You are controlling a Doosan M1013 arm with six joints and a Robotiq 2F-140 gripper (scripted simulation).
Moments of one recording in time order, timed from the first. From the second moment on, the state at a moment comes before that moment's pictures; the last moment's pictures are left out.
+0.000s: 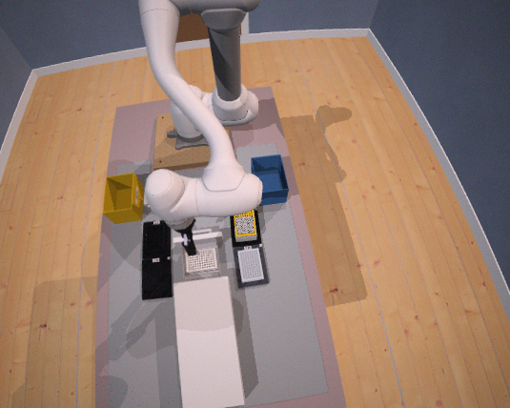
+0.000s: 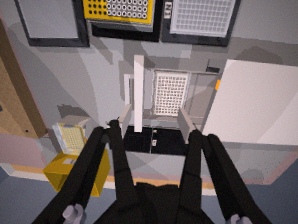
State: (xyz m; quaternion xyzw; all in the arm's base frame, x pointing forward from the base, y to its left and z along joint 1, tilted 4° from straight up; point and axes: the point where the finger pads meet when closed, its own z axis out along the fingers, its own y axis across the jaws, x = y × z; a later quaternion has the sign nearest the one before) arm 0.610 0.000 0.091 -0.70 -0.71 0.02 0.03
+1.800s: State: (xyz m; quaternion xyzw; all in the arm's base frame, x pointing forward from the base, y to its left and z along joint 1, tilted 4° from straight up) arm 0.491 -0.001 0.073 -0.70 -0.71 0.02 0.03
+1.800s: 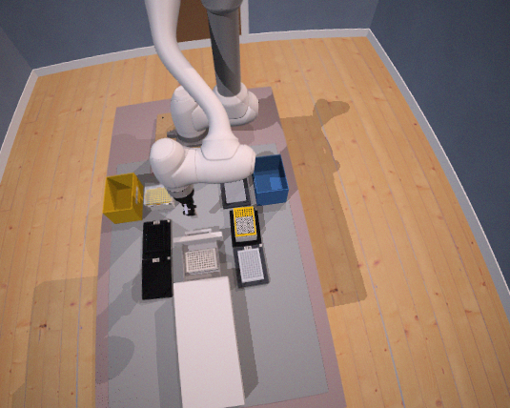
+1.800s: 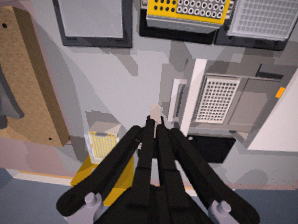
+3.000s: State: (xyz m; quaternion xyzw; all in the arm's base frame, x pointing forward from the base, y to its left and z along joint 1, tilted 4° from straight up) arm 0.491 -0.001 0.065 -0.70 -0.71 0.02 0.03
